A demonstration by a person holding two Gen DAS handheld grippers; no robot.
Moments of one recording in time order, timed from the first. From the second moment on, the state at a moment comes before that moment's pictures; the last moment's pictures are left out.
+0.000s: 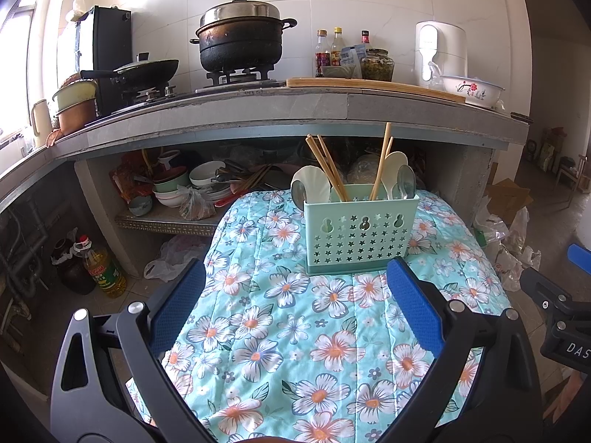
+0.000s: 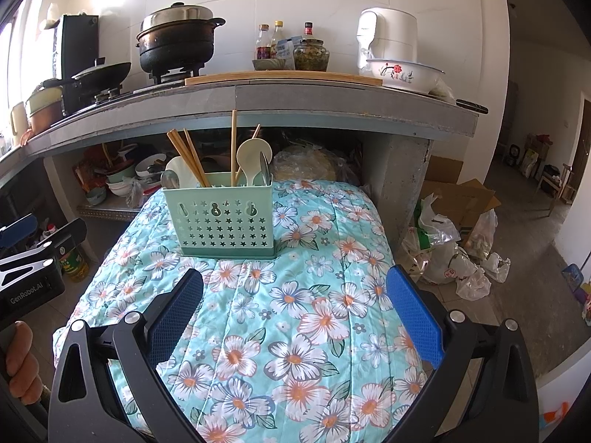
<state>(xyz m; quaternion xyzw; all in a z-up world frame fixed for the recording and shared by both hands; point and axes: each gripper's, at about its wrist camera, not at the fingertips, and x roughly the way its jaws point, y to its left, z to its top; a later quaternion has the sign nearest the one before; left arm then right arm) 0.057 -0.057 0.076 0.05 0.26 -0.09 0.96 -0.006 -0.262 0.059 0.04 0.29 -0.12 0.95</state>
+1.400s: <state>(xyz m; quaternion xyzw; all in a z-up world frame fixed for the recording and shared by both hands) 0.057 -0.057 0.077 0.04 0.26 -0.09 0.96 -0.003 -0.259 0.062 0.04 0.29 -0.12 0.95</state>
